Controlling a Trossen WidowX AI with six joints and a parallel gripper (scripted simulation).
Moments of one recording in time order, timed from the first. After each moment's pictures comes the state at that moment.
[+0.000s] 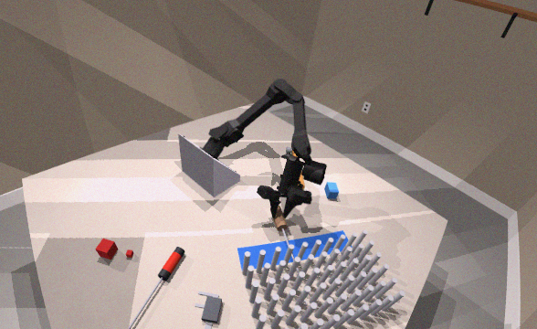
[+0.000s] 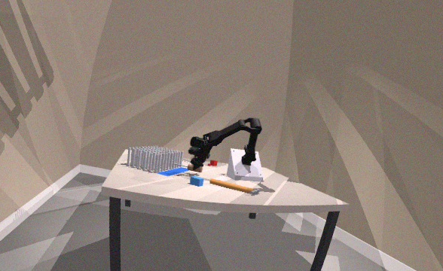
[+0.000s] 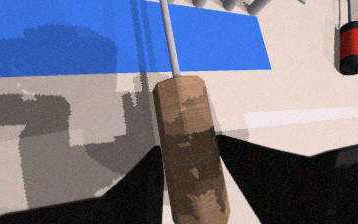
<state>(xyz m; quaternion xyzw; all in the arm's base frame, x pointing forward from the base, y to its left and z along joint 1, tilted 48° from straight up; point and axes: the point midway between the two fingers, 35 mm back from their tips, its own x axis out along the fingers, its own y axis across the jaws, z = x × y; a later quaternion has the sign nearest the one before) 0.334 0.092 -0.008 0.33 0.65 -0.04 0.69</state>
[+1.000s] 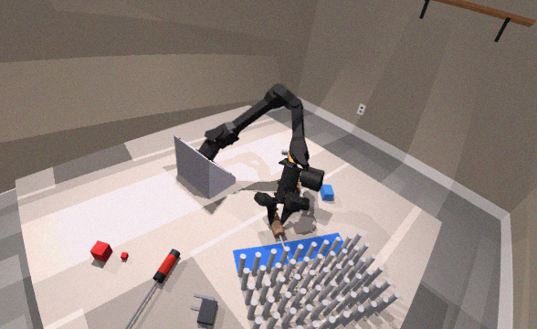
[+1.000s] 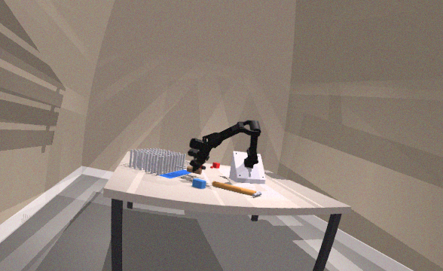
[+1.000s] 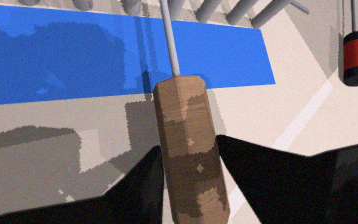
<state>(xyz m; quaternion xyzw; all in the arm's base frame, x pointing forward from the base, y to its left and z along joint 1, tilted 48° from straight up) 0.352 0.085 -0.016 0.33 0.64 -0.04 0.69</state>
